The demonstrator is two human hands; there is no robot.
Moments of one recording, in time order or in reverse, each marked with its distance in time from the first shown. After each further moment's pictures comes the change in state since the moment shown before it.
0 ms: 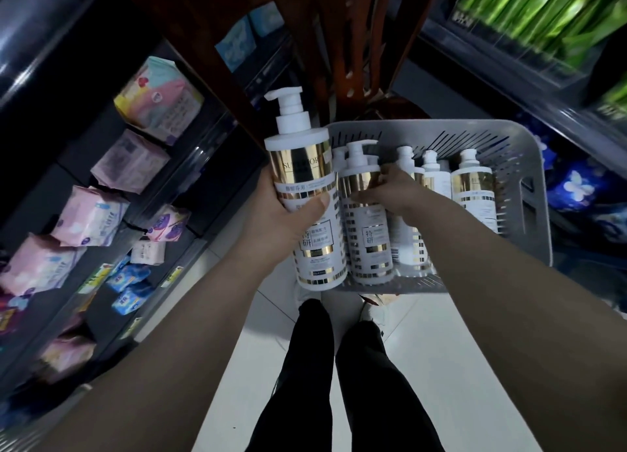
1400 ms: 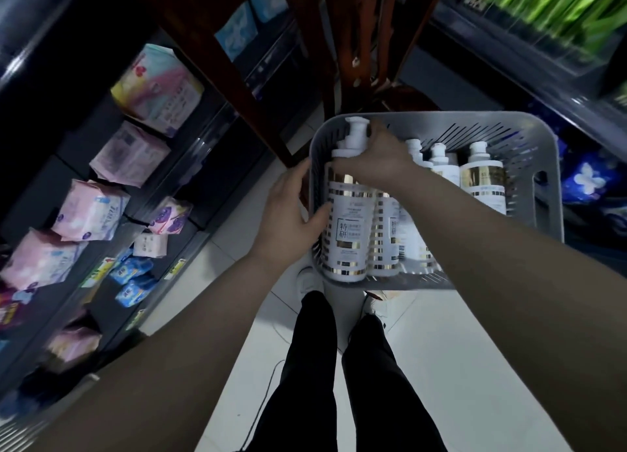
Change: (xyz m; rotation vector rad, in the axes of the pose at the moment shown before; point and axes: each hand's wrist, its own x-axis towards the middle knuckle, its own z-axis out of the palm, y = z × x) left_hand 0.024 -0.042 0.007 0.489 0.003 0.286; right_hand -0.016 -0.057 0.019 -0.350 0.169 -0.178
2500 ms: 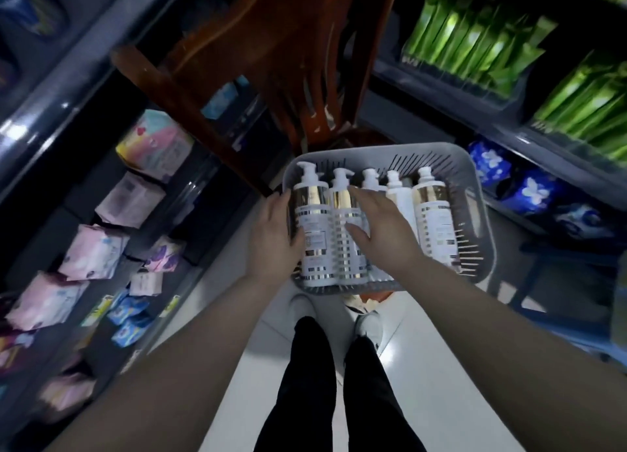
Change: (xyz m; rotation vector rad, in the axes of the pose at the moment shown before) left_hand -0.010 0.024 0.005 0.317 0.066 0.109; right_hand -0.092 0.075 -0.021 -0.230 0.175 -0.446
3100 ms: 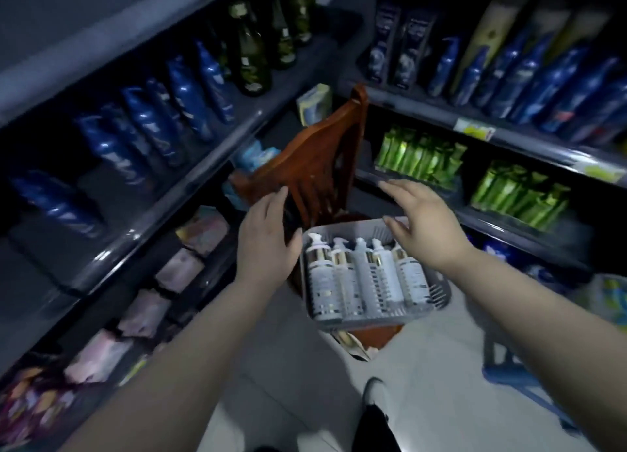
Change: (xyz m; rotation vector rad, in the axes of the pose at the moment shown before) left_hand -0.046 0.110 -0.178 0.158 0.285 0.271; right_hand -0.088 -0.097 -0.181 -0.257 0.395 -0.215
